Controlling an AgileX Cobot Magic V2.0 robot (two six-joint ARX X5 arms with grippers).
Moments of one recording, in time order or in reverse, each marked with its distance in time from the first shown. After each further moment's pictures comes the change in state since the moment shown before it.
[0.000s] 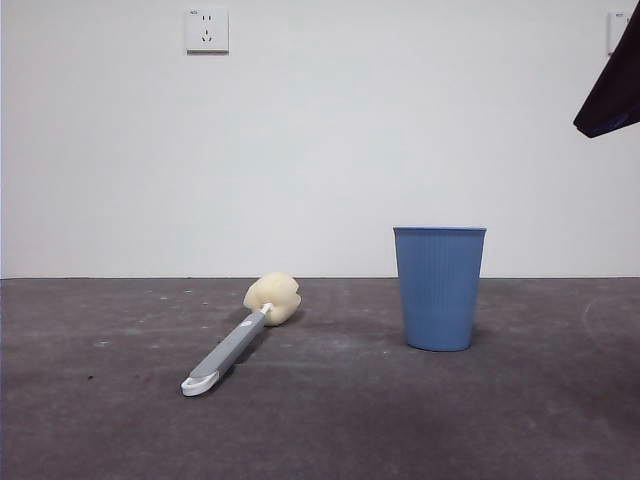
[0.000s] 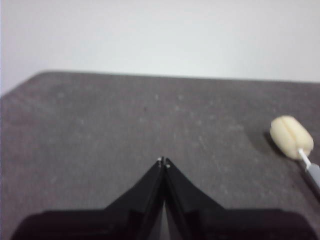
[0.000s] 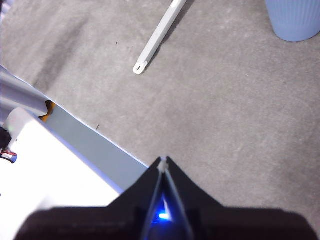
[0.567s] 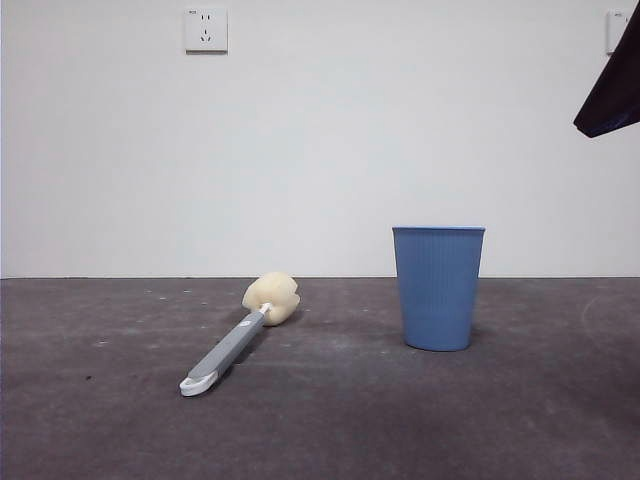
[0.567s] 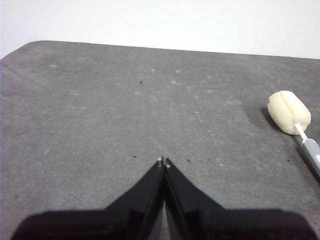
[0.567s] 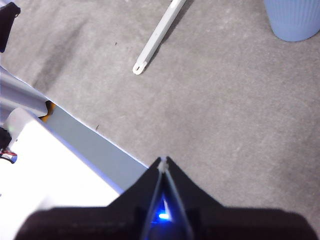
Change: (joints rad) left arm 0.001 -0.040 0.000 -0.119 0.018 -0.011; right arm 0.000 0.000 0.000 0.000 0.000 0.000
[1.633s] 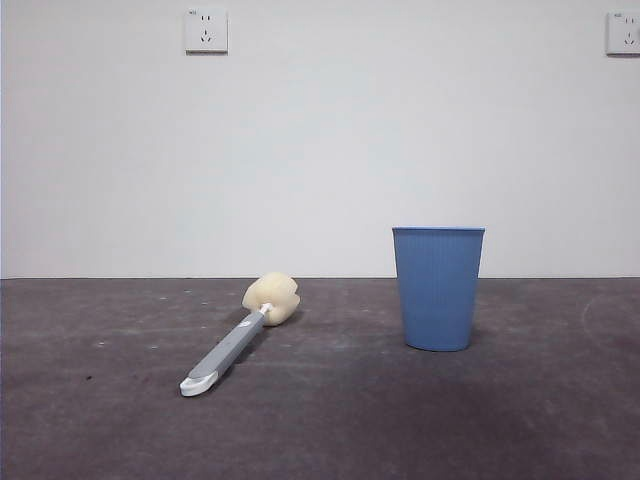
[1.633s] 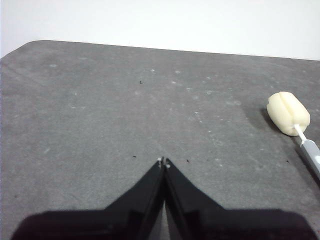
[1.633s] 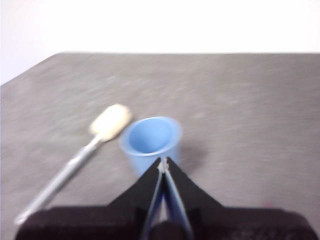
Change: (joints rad) left arm 0.000 0.000 0.000 0.000 0.001 -0.006; right arm -0.348 -0.278 -0.178 0.424 0.155 -0.180
